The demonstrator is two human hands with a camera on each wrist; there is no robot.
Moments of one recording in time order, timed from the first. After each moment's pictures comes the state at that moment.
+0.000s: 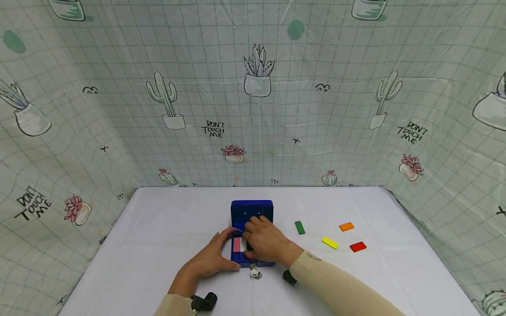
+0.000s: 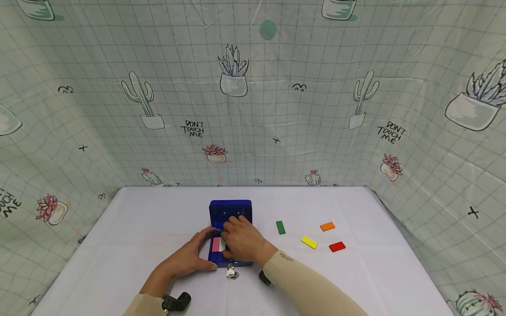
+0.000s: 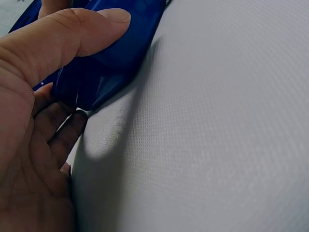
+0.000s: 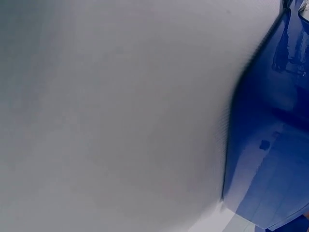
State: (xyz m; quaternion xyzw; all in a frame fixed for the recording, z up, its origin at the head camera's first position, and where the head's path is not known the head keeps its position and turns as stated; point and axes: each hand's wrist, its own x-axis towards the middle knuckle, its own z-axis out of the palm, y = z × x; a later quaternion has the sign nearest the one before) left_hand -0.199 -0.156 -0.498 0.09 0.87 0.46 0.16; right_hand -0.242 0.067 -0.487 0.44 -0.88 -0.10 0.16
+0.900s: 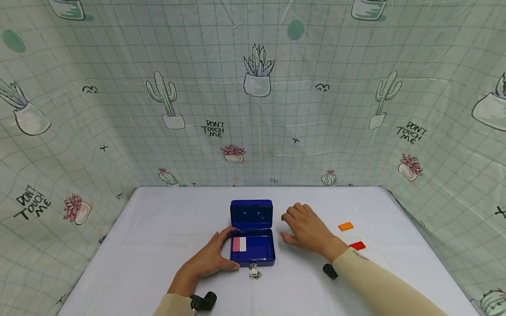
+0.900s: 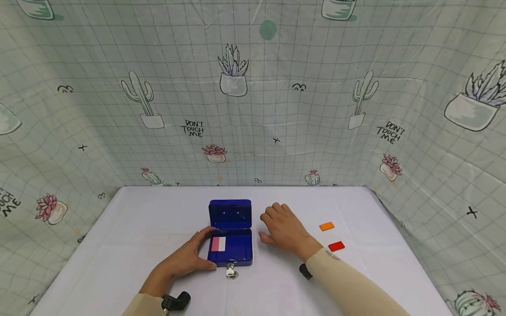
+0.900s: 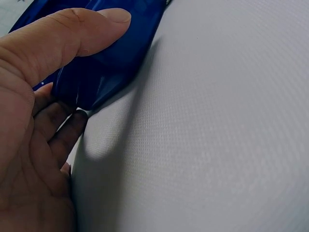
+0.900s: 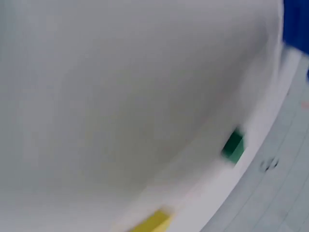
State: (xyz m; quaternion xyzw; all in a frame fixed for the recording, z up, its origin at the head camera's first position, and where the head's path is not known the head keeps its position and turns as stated) left_hand -0.198 -0.153 -0.499 0.07 0.88 0.45 0.15; right_hand -0.254 0.176 -0.475 0.39 -0.89 -0.01 0.25
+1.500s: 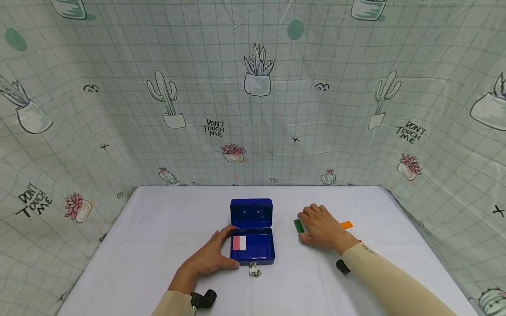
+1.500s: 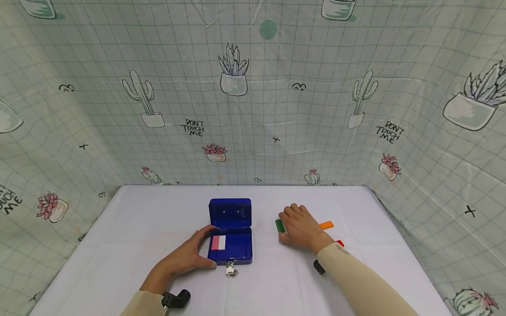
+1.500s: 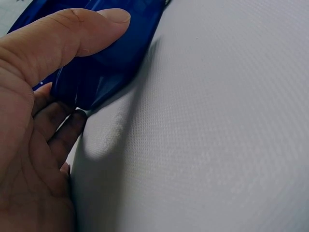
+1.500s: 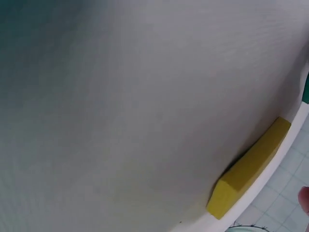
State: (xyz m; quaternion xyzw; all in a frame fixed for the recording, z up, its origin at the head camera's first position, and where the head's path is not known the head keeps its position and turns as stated) left_hand -0.197 -0.152 -0.496 0.07 0.87 0.46 0.15; right_hand -0.269 0.224 -0.494 0.33 -0.93 -0.05 0.13
